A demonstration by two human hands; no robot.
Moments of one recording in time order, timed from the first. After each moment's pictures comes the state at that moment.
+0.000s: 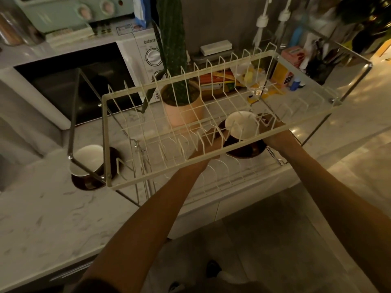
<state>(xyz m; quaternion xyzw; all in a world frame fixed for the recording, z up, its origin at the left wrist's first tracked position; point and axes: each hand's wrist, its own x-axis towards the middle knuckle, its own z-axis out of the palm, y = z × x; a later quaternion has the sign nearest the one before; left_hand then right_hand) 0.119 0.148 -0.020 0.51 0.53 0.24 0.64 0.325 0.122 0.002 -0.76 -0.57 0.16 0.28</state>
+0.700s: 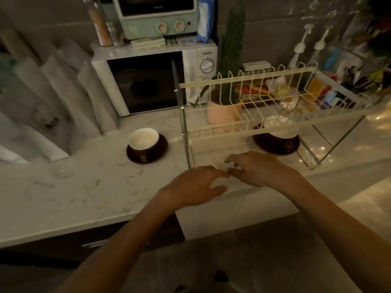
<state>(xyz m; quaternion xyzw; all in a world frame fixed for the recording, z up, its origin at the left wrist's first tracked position) -0.050 0.027 0.037 0.88 0.39 0.02 0.26 0.148 0.038 0.046 -0.60 -0.78 0.14 -0.07</state>
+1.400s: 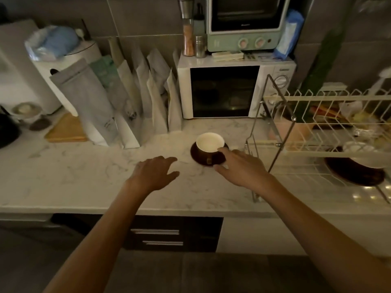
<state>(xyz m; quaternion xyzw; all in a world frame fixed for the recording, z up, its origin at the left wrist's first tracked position) -0.300 0.045 0.037 0.73 0.68 -0.07 0.06 -0.053 0.074 0.039 -0.57 -0.81 0.09 0.04</state>
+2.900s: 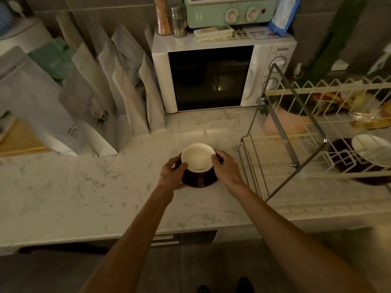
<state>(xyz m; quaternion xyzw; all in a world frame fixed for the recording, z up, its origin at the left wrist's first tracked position) -0.245 0.140 -0.060 0.31 0.67 0.42 0.53 -0.077 0.158 -0.063 -0.66 -0.54 0.41 0.33</state>
